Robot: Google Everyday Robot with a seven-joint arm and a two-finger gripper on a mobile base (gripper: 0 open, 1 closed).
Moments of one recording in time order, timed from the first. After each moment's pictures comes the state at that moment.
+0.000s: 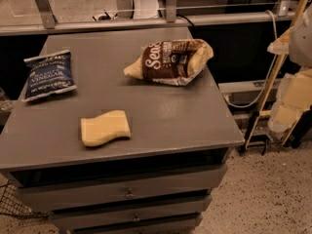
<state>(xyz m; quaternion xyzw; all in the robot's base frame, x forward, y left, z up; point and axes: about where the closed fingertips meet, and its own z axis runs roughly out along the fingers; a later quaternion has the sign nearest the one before) 0.438 -0.217 0.977 -0.60 0.78 -0.03 0.16</state>
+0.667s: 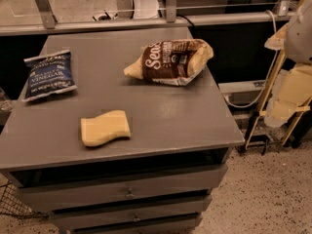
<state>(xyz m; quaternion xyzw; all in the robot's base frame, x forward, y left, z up) 0.447 -0.211 0.981 -0.61 0.78 -0.05 0.16</state>
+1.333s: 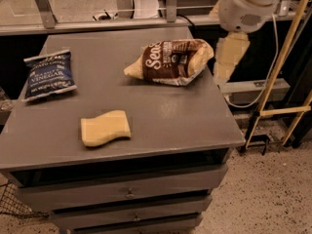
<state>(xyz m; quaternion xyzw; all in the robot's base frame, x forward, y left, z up) 0.563 -0.139 0.982 -0.68 0.70 -0.08 0.20</state>
